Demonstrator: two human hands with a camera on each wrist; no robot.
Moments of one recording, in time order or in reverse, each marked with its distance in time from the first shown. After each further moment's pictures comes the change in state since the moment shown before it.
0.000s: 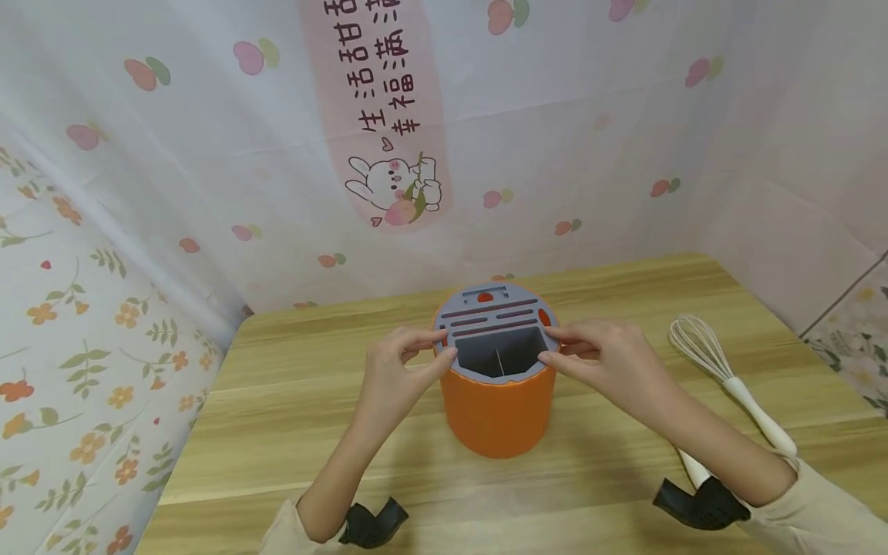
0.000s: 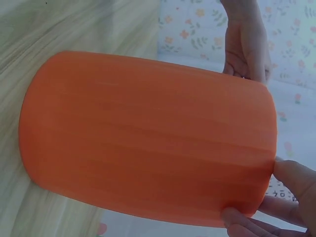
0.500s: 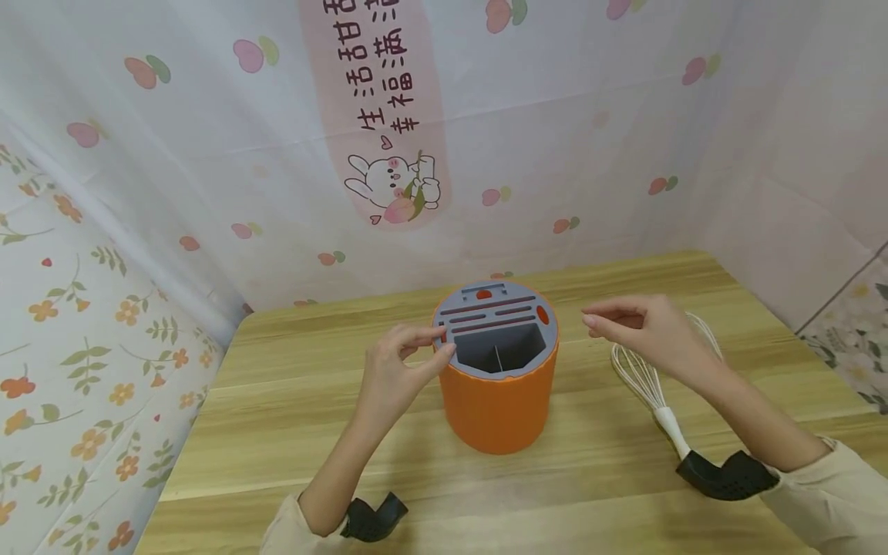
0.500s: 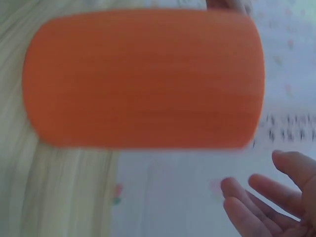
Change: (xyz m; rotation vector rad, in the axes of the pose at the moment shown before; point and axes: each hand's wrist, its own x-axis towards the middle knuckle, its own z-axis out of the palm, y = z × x) left_hand 0.001 -0.025 0.003 -0.003 0.010 0.026; right_hand 0.002 0.040 -0.036 0.164 -0.096 0.203
